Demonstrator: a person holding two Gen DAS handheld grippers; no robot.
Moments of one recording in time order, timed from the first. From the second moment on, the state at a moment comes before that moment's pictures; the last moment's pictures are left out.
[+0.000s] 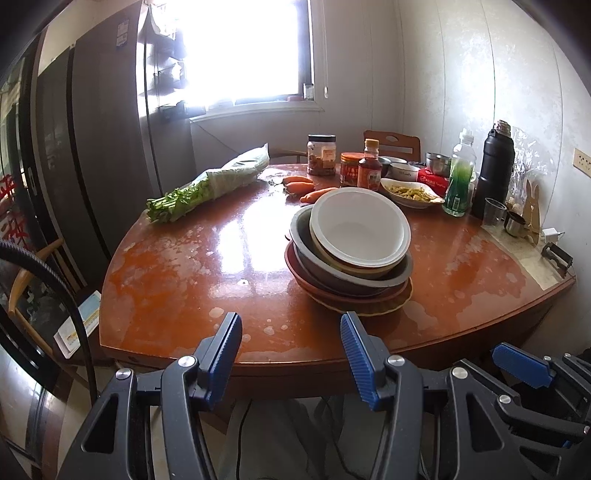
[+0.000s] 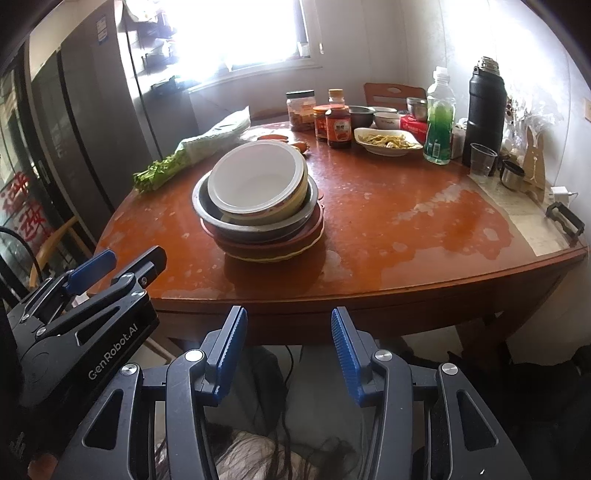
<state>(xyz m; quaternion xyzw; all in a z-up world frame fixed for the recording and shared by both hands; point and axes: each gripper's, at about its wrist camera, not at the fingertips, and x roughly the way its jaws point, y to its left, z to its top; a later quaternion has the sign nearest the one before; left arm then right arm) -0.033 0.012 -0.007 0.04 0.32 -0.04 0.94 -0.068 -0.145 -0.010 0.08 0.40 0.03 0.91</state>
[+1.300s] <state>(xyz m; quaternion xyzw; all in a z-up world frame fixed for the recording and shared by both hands) -0.034 0.004 -0.005 0.05 0.32 -0.05 0.95 -0.068 -0.148 -0.010 0.08 0.40 0.02 0.91</state>
